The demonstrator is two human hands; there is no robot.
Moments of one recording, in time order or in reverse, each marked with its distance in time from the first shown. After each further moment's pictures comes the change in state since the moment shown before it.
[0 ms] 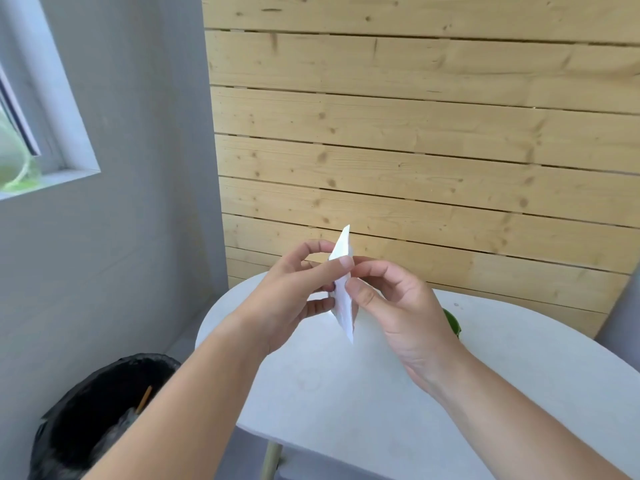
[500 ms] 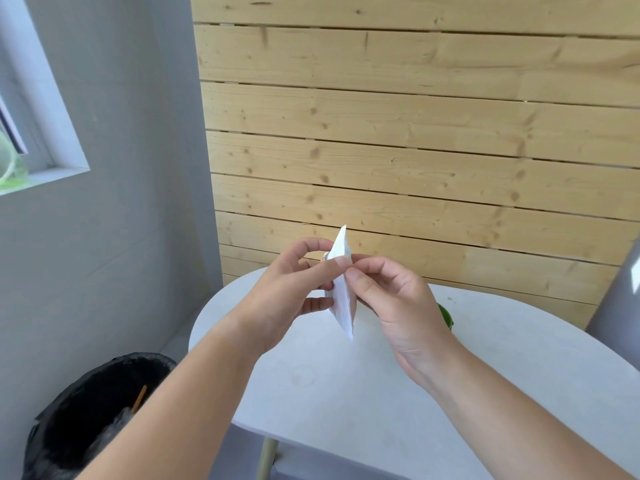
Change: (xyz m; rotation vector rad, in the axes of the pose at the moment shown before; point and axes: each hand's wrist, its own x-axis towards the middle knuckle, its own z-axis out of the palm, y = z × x) left_hand 0.002 -0.007 0.002 0.048 -0.026 0.033; right_hand 0.000 0.003 -0.002 0.025 0.061 0.026
